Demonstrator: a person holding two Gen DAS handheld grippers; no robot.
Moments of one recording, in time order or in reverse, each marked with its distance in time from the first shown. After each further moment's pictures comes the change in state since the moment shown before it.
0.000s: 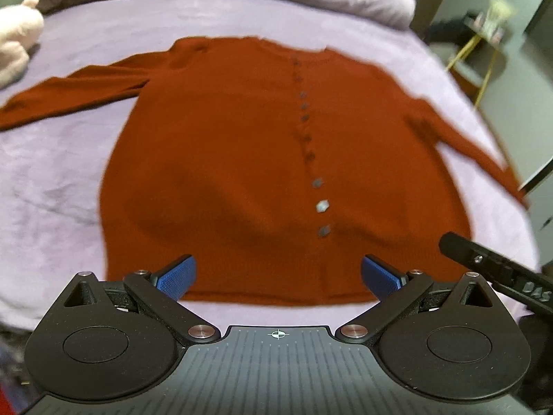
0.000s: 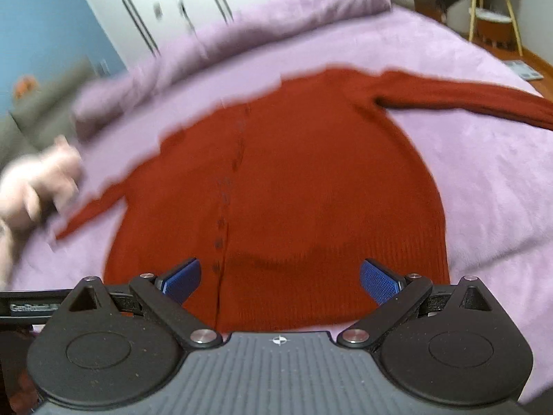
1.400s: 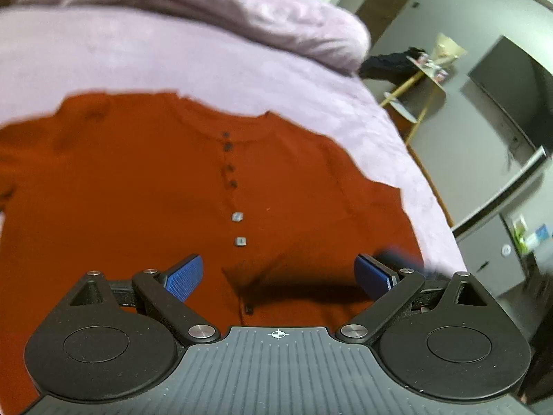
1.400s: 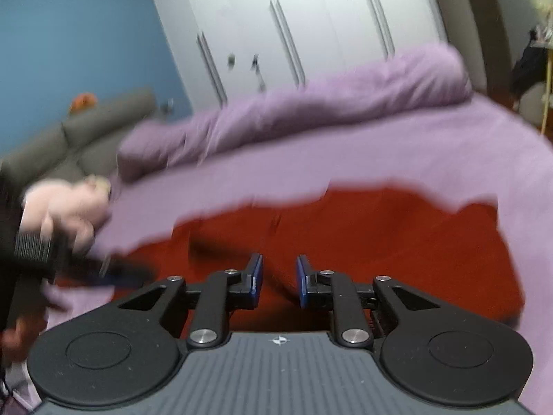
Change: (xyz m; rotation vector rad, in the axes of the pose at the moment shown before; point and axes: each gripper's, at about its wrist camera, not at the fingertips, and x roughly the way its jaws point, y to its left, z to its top) left arm 0.125 0.010 0.156 -0.025 -0.032 -0.304; right arm 0.130 -0.019 0.115 -0.223 -0.165 0.179
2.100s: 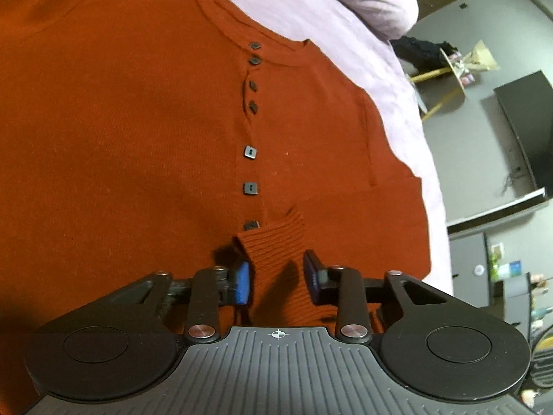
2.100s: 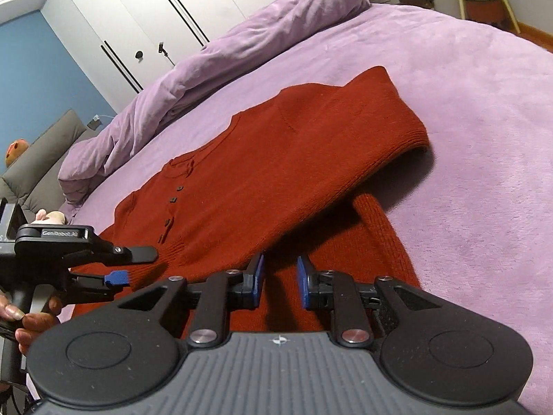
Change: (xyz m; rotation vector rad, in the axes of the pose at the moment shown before) left arm 0.084 0.027 -0.009 -0.226 0.191 -0.083; right arm -0.017 -0.067 -0.065 0.344 0.092 -0.133
